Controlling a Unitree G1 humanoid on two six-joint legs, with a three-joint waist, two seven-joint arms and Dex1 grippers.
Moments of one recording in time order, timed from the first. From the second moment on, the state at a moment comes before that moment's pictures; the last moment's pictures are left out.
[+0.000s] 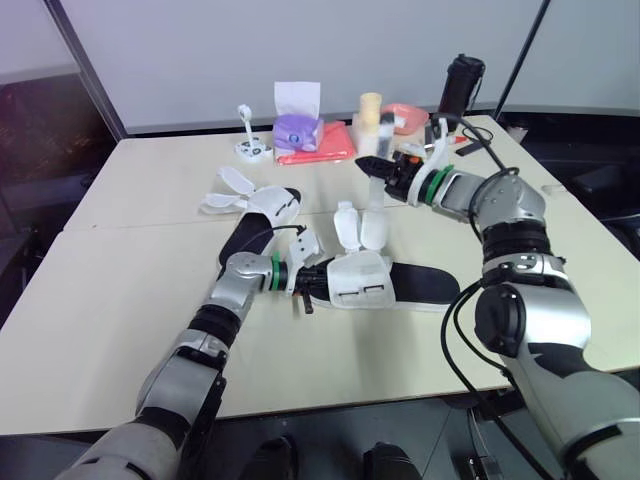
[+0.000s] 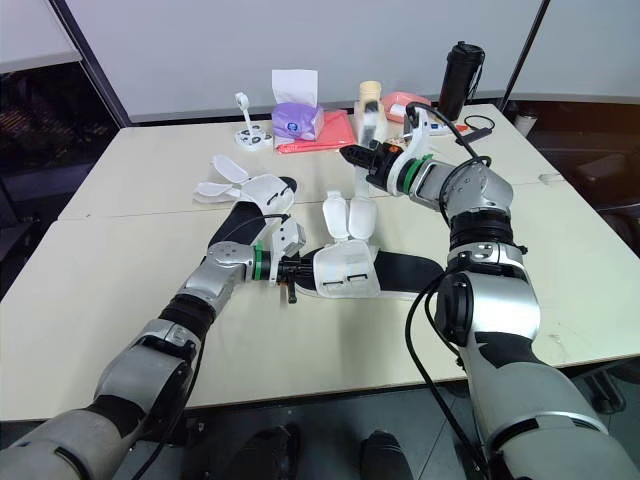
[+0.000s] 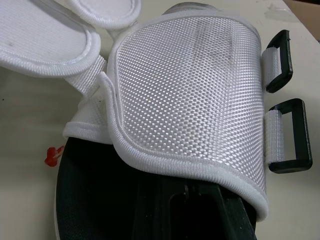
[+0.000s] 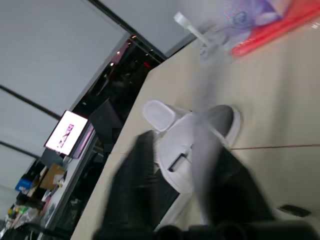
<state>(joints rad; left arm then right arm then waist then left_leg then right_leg) -0.87 0.21 -0.20 0.82 -0.12 0.01 -1.15 -1.26 -0.36 -0.34 0.79 0.61 0.95 0.58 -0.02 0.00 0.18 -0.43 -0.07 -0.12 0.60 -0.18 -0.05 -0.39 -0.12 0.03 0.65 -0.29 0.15</state>
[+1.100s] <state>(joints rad) -0.89 0.17 -0.18 0.84 -0.11 0.04 -1.17 -0.22 -1.03 0.31 -0.46 0.19 0.42 1.08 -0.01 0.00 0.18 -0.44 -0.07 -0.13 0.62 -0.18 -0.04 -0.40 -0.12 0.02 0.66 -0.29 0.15</state>
